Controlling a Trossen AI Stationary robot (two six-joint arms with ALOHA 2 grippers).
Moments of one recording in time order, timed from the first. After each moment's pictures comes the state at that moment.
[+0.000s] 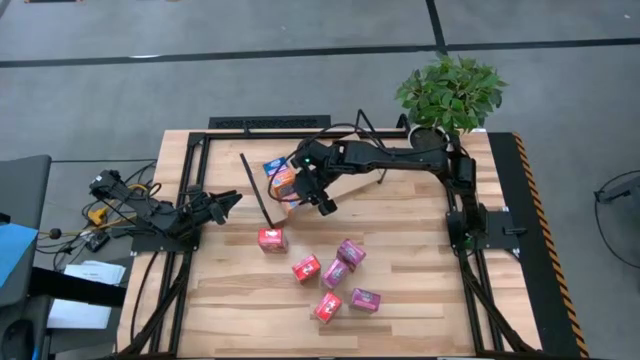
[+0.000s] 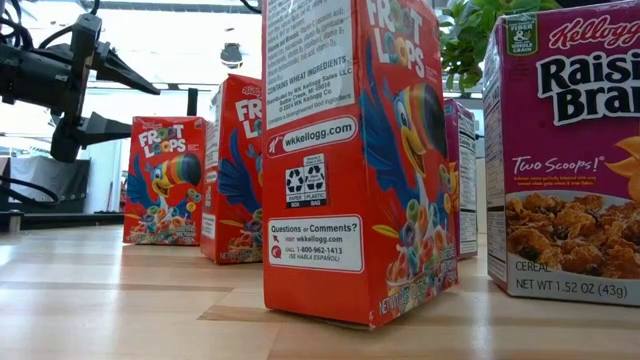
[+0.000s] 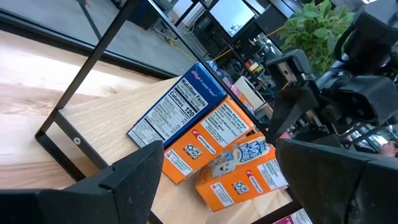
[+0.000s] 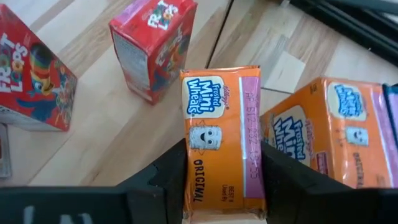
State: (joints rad) left arm -0.52 0.03 0.02 -0.01 -1.19 -0.83; right arm -0.20 2.04 1.80 -0.64 -0.34 -0.68
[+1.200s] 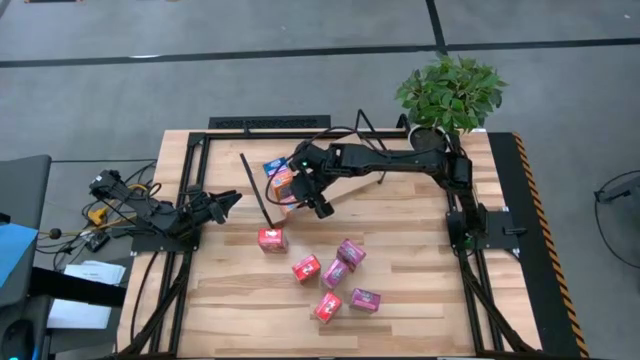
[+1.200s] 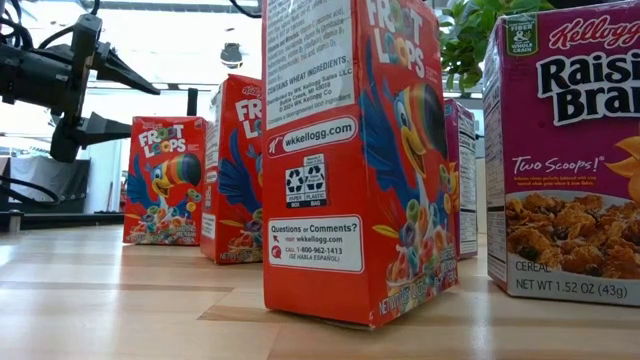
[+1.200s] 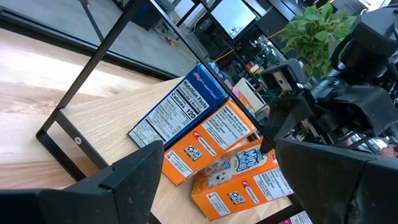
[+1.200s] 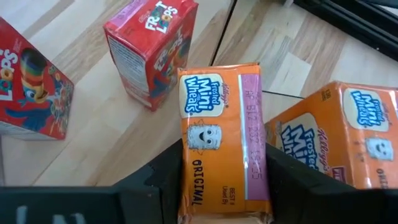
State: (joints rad) left arm -0.52 0.03 0.02 -0.01 -1.20 -0.84; right arm -0.20 2.07 1.80 -0.61 -0.34 -0.65
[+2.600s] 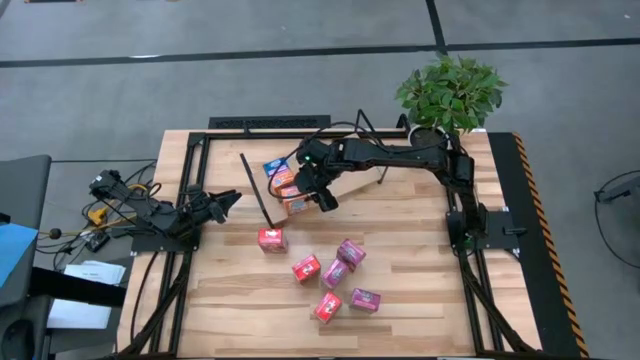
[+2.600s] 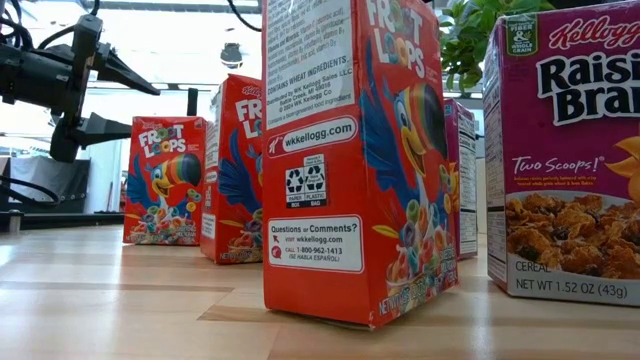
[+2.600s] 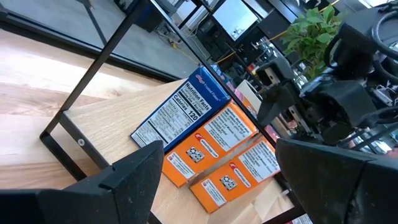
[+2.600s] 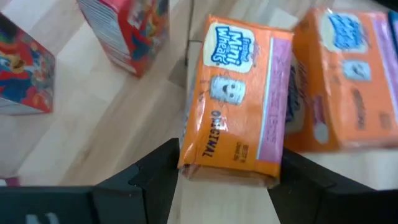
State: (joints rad) left arm -0.52 0.03 0.02 -0.01 -1.21 -0.84; right arm -0.24 2.05 1.80 -0.70 -0.26 -0.64
